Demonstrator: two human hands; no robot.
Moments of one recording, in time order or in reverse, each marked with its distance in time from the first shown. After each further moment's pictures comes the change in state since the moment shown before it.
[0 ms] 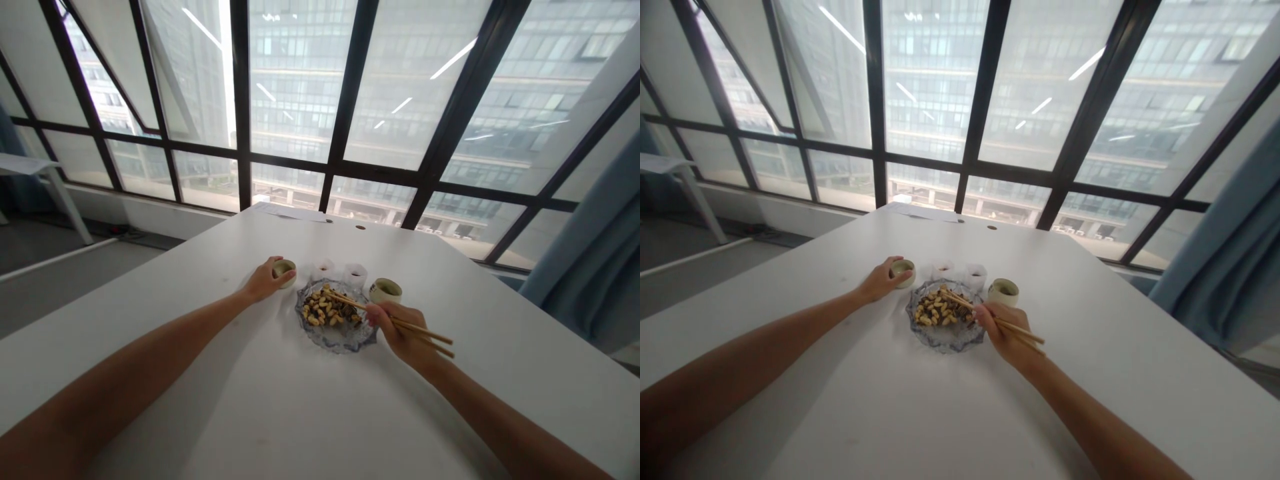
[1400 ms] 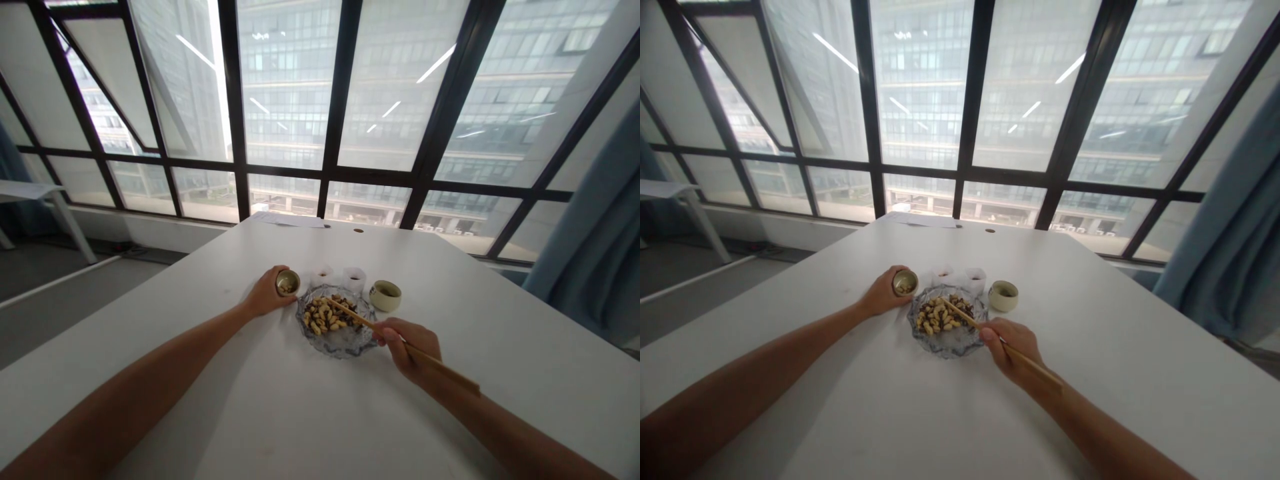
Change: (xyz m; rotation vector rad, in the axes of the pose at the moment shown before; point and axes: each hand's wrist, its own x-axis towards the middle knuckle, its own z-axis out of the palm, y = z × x) left_hand -0.006 -0.002 -0.002 0.049 0.001 0.327; right_hand -0.025 -0.005 0.000 0.020 0.082 -0.065
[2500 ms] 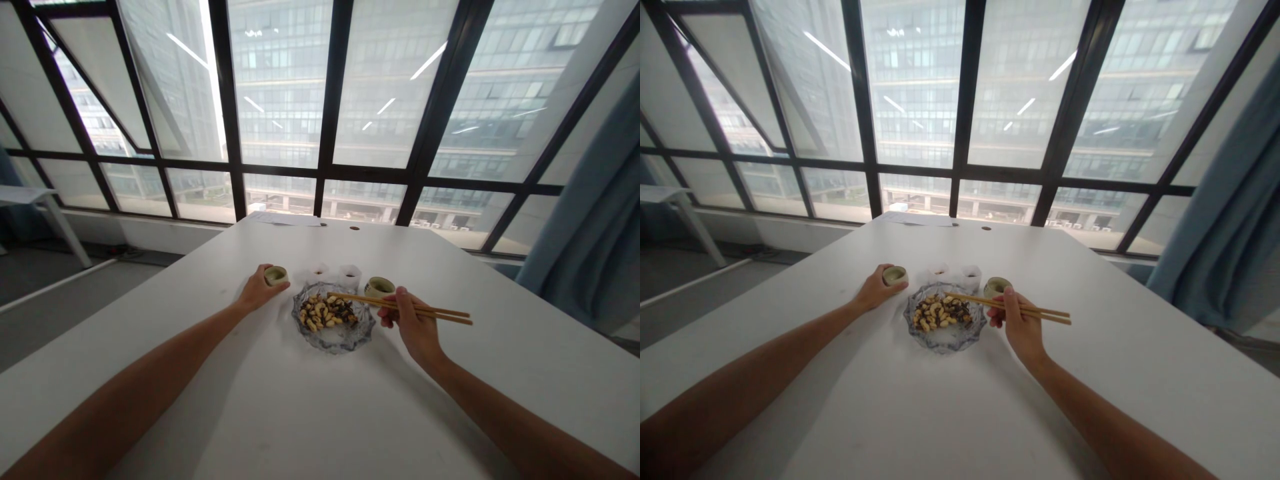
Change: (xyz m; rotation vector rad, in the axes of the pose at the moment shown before) left_hand 0.003 0.002 -0.006 -0.019 0.061 -0.399; right_hand 0.018 0.016 0.011 0.563 0.332 0.556
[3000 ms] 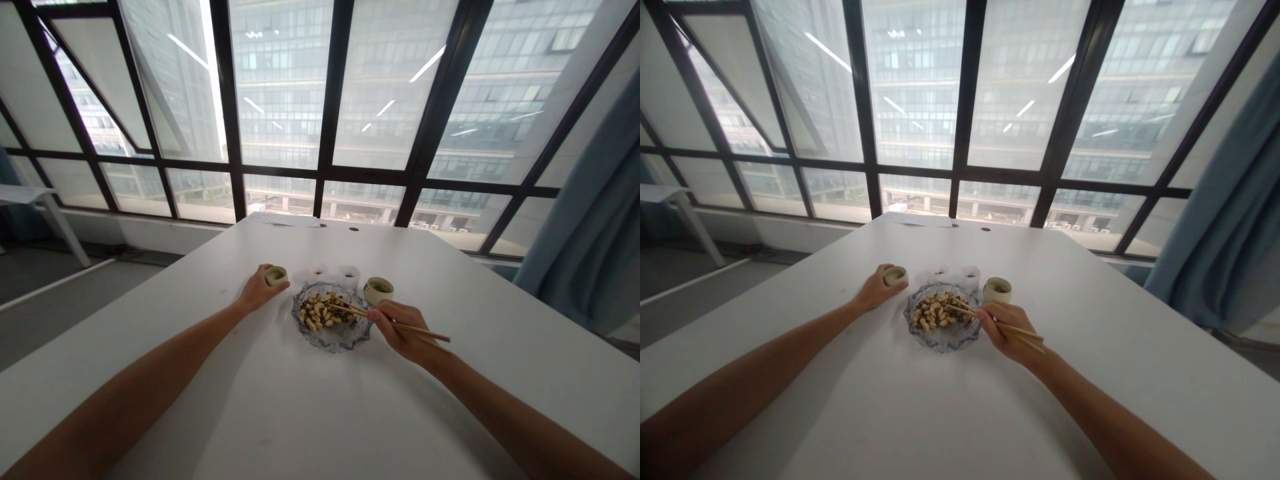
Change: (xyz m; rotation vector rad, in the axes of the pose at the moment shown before) left_hand 0.001 -0.002 0.002 0.028 -0.016 0.006; right_hand 0.002 -0.020 -0.011 -0.670 -0.454 -0.701
